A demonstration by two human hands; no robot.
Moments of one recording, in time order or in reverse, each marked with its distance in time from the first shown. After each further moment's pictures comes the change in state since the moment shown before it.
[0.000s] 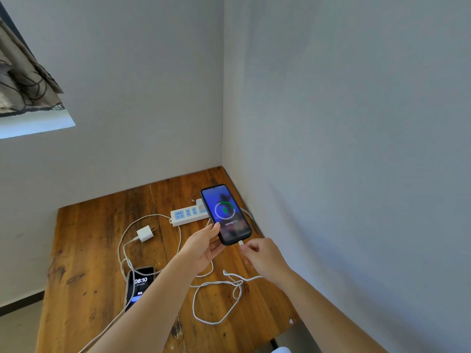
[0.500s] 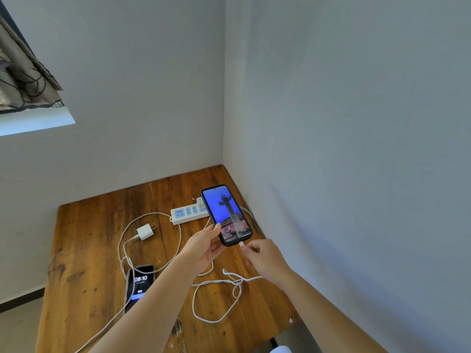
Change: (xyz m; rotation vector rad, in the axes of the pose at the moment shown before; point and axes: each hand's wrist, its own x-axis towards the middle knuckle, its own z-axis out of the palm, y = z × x) left_hand 0.001 -0.002 -0.001 0.030 -0.020 -0.009; right_hand -0.002 0.000 -0.003 0.011 -0.037 0.029
